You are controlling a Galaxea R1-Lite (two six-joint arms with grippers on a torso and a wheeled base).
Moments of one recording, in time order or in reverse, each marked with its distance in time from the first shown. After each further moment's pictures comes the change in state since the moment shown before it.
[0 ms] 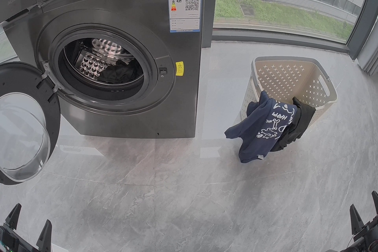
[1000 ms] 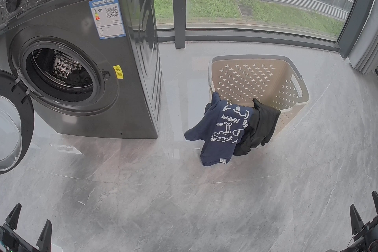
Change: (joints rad) left arm 0.000 0.001 0.000 -0.001 0.001 -0.002; right arm 0.001 0.001 0.000 0.000 0.000 -0.001
